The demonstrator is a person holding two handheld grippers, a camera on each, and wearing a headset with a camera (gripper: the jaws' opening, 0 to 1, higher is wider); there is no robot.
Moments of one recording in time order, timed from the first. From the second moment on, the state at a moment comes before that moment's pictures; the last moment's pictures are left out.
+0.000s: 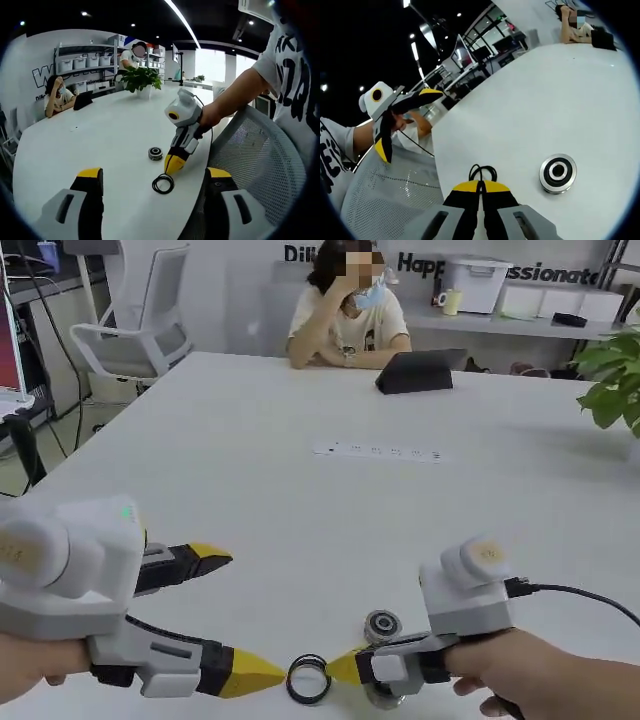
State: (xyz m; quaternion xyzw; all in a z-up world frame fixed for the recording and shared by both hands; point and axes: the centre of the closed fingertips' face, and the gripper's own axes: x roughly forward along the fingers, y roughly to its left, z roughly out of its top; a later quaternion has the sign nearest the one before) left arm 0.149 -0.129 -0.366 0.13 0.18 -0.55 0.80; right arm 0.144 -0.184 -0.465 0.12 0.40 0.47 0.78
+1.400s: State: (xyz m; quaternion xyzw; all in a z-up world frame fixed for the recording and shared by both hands) left arm 0.141 -0.136 -0.362 0.14 0.18 -0.56 0.80; right arm 0.167 -0.219 -0.391 0.10 0.26 0.45 0.85
